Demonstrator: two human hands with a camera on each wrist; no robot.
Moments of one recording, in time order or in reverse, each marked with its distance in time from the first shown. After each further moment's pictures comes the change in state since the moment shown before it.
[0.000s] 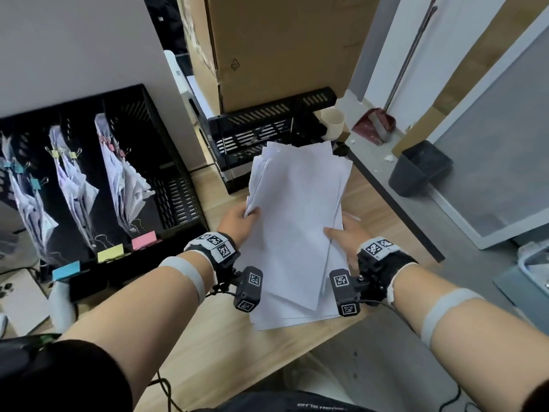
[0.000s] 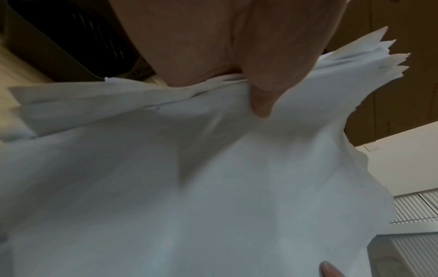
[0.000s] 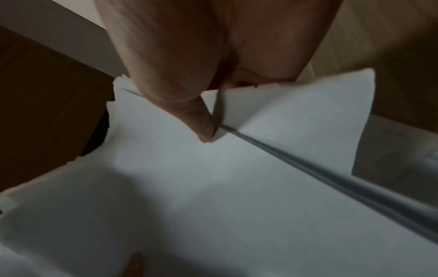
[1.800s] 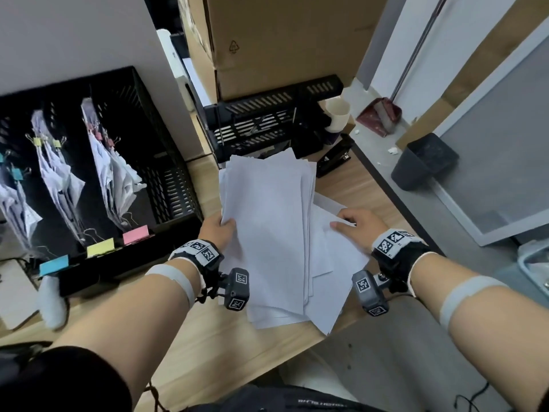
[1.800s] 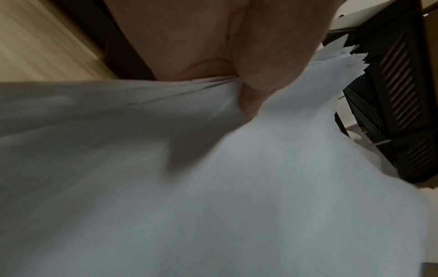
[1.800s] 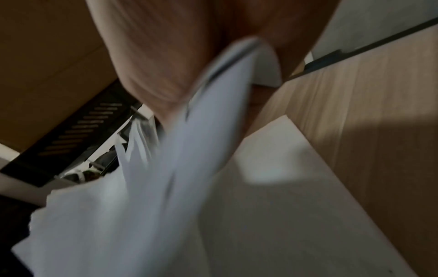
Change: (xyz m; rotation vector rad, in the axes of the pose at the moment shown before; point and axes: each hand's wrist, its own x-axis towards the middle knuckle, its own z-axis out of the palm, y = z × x) left_hand 0.014 -0.053 -0.016 0.030 0.135 -0.229; right_hand -0.002 -0.023 -0.034 -0.467 -0.086 -0.326
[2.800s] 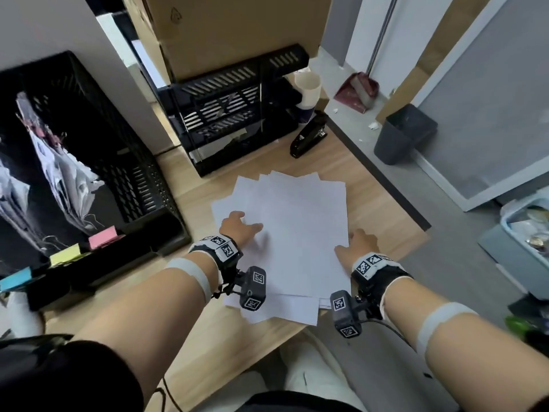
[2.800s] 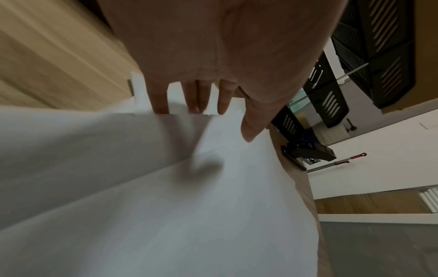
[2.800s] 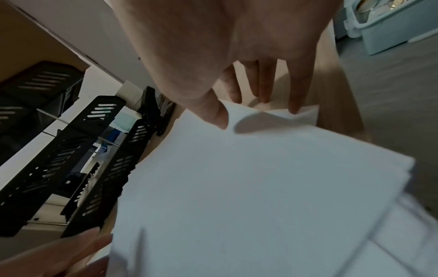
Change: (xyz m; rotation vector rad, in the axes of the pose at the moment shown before) left_hand -0.015 0.016 0.078 0.293 -0.243 -0.112; right_hand -0.045 0.068 0.058 -0.119 0.117 0.702
